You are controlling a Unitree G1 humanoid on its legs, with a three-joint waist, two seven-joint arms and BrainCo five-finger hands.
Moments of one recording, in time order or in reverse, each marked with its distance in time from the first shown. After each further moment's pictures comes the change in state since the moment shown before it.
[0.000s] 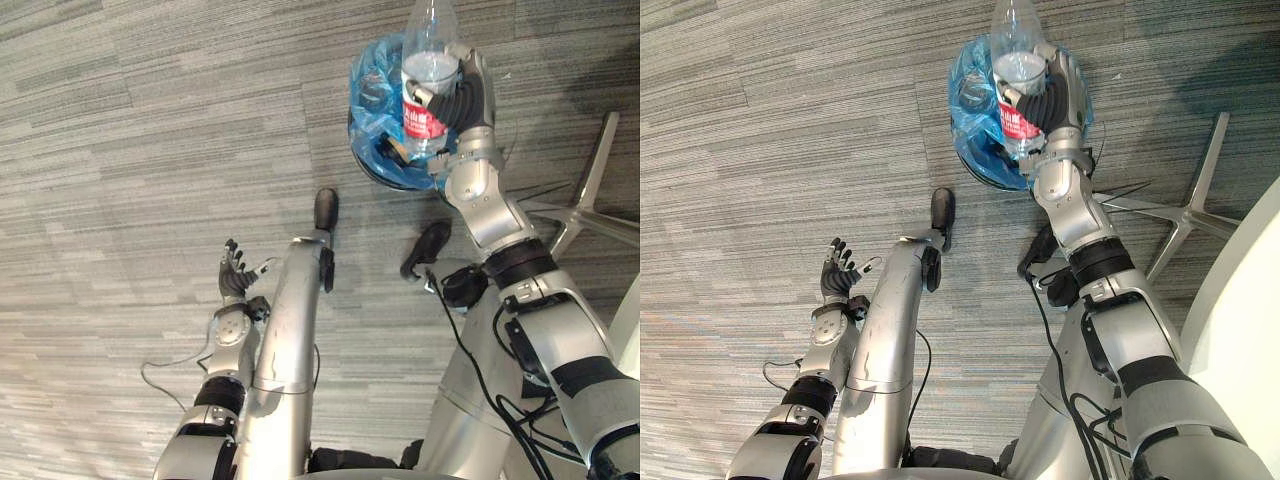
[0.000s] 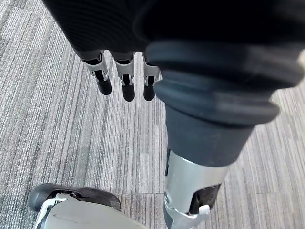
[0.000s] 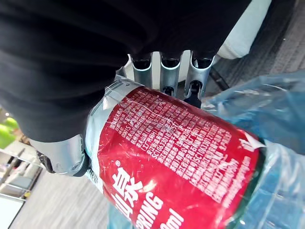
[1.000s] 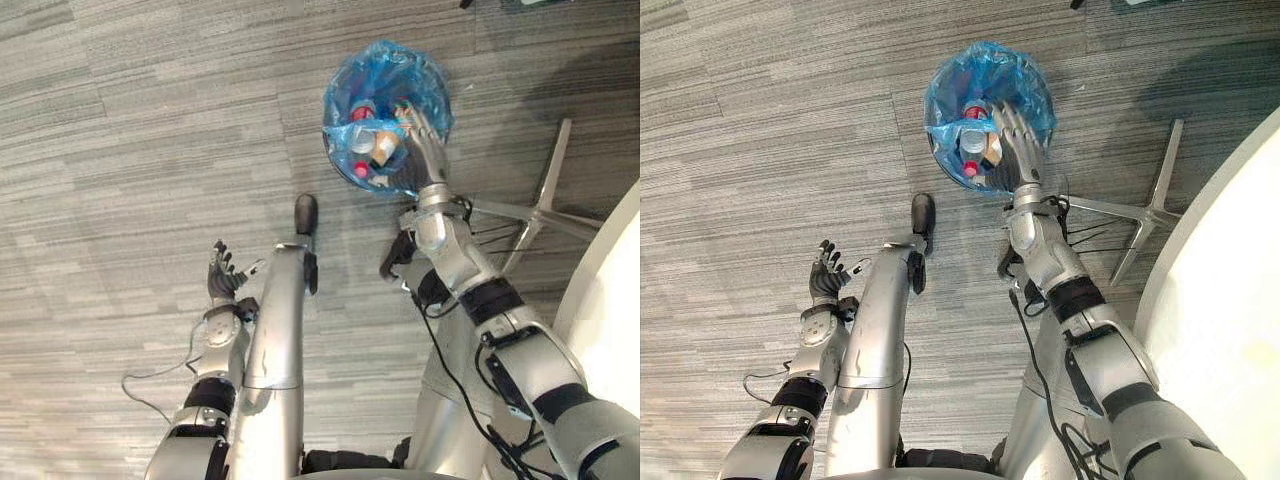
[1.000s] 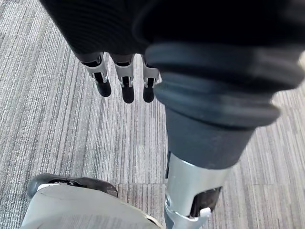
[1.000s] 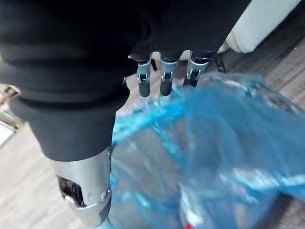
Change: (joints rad) left arm 0.005 0.032 0.009 -0.024 -0.010 0.005 -0.001; right arm -0.006 0.112 0.050 0.188 -0.352 0.088 0.041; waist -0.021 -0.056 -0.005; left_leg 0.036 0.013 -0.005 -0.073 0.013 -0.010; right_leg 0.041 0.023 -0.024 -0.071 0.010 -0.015
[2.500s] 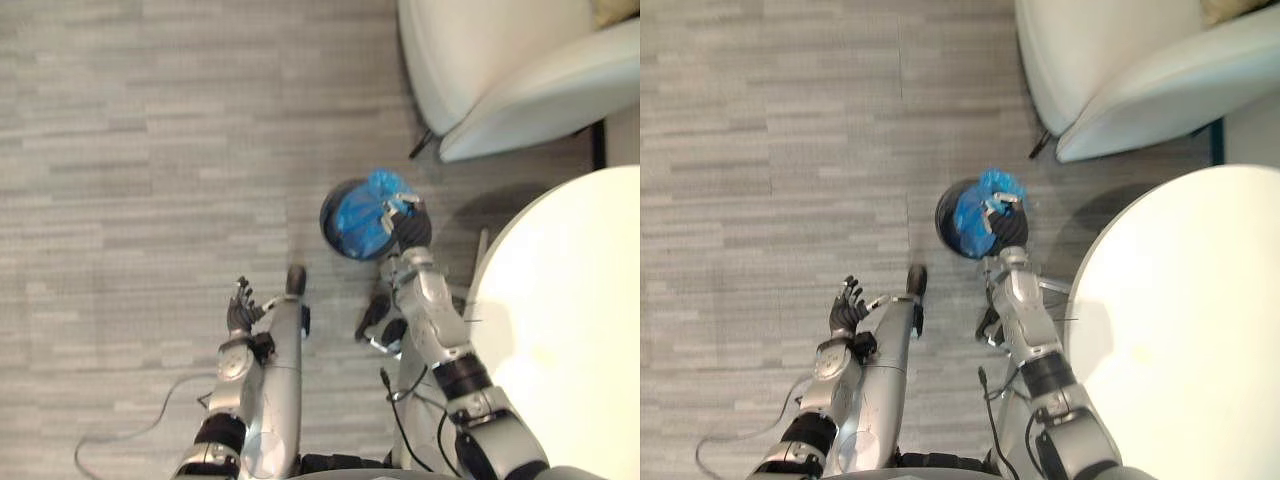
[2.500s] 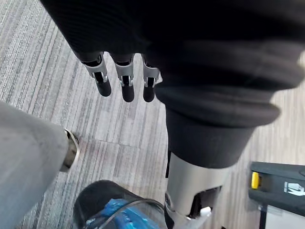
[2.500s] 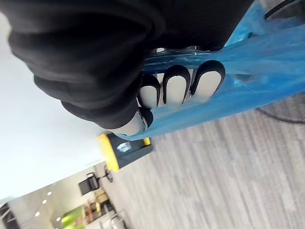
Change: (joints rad) left arm 0.325 -0.072 -0.012 -0.030 0.064 0.074 -0.051; right arm 0.709 0.296 -0.042 -0.647 1.002 -0.179 0.281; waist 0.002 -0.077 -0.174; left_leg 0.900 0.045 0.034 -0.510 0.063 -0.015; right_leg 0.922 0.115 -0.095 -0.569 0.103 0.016
